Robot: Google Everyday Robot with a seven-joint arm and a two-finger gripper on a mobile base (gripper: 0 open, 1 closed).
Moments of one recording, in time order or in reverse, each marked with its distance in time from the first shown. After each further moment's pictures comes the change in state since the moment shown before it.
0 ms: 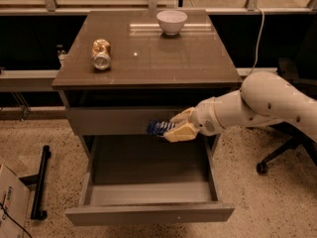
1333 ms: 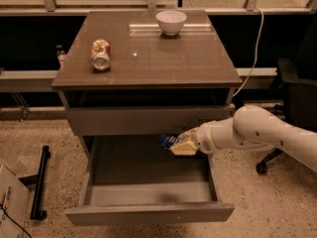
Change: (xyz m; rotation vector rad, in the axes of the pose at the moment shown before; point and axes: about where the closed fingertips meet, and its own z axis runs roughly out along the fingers) arm 0.095 -0.044 0.047 0.133 0.029 0.164
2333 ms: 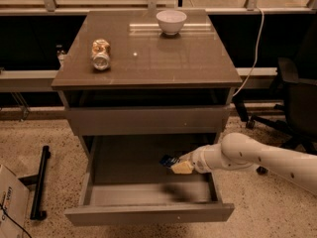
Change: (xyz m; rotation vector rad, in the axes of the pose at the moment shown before) arm 0.106 -0.029 0.084 0.012 0.072 0.155
